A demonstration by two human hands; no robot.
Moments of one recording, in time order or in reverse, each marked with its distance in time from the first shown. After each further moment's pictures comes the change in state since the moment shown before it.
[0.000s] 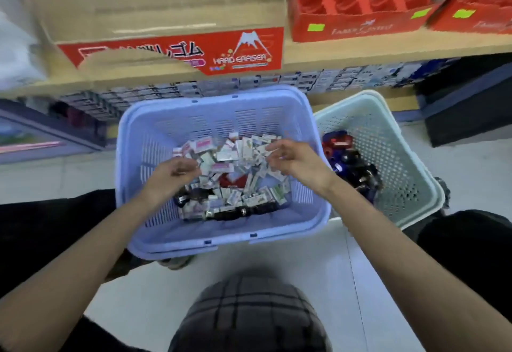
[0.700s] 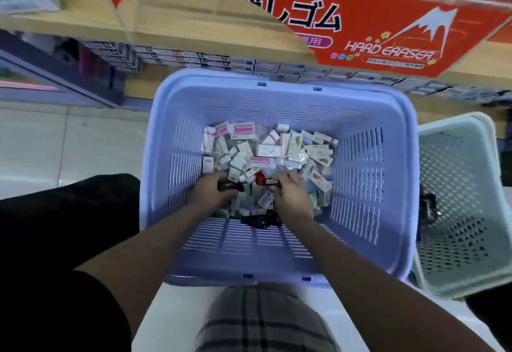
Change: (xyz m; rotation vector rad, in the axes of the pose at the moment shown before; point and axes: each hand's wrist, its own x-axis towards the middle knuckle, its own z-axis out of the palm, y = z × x) left_hand 0.073 -0.116 0.035 0.211 -0.057 -0.216; right_hand 0.093 0.114 0.123 -0.775 0.080 0.103
